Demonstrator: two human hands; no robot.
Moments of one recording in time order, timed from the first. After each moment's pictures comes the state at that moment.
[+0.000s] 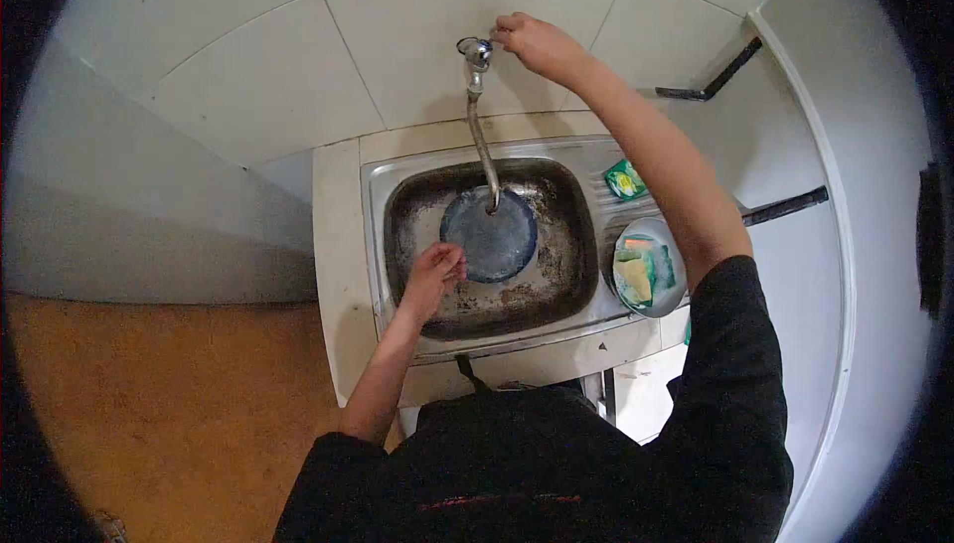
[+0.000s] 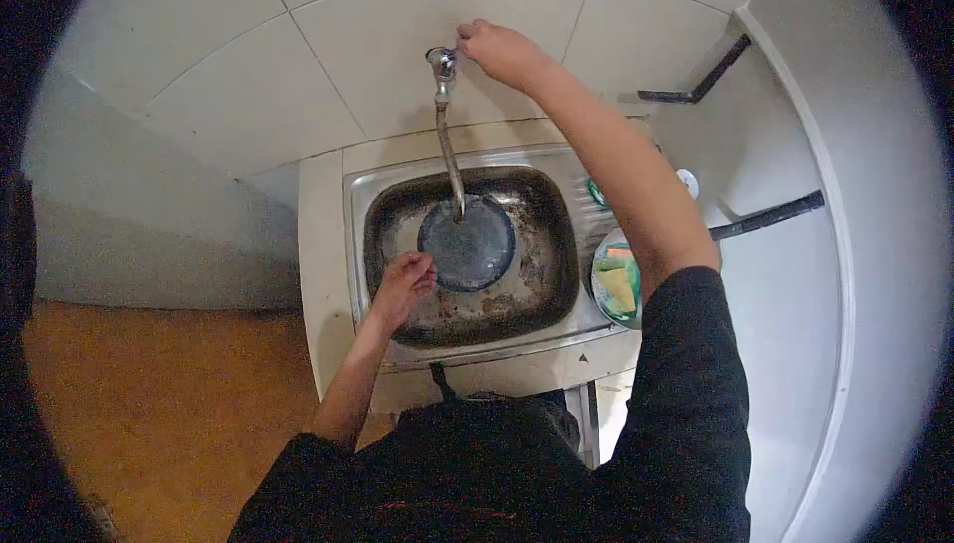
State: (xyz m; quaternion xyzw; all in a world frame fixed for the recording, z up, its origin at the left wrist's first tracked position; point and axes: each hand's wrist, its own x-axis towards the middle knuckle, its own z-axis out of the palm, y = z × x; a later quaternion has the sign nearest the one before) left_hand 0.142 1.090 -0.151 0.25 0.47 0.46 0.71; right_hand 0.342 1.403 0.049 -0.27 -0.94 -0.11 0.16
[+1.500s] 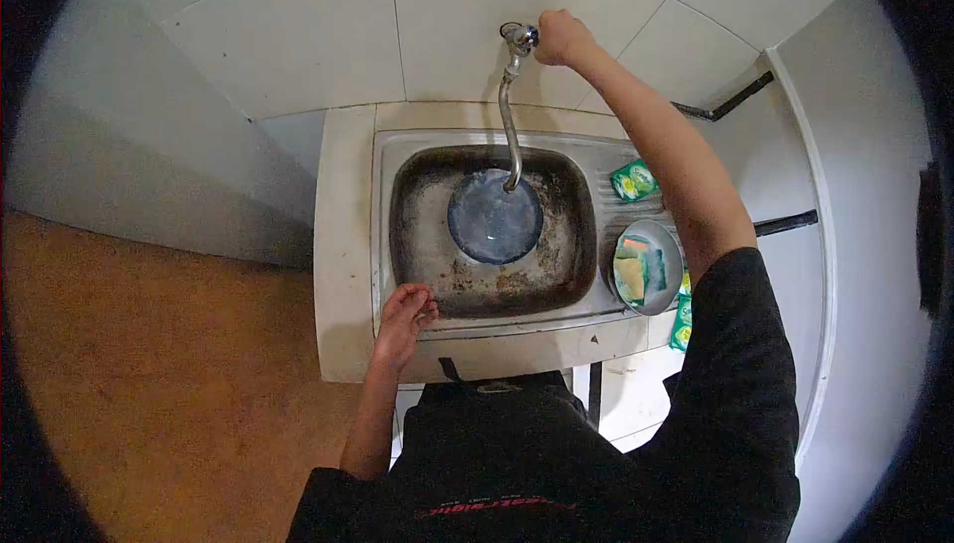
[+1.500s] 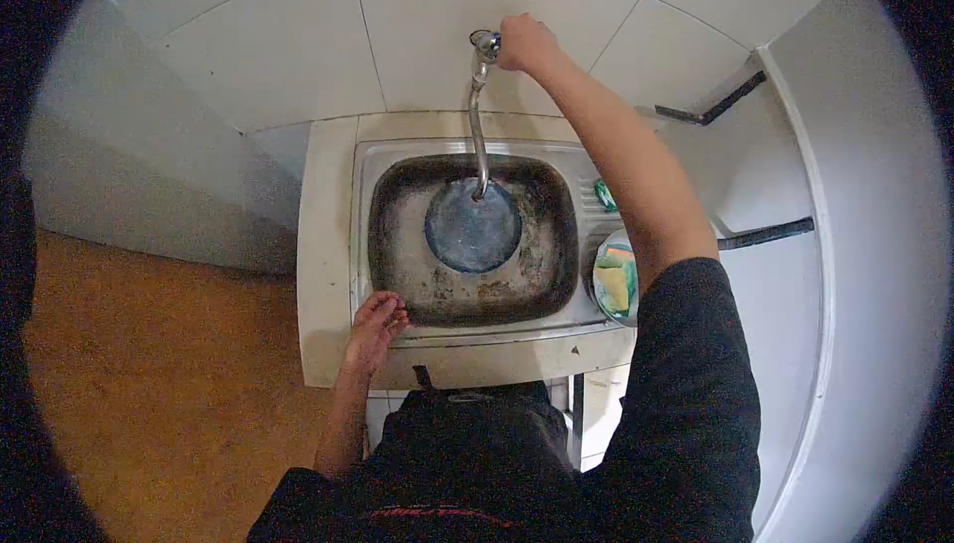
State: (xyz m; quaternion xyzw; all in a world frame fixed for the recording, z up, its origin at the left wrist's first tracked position) left_hand 0.111 0.966 -0.140 0.09 0.47 0.55 0.68; right_hand 0.285 1.381 0.071 -0.55 -0.83 -0.05 -0.03
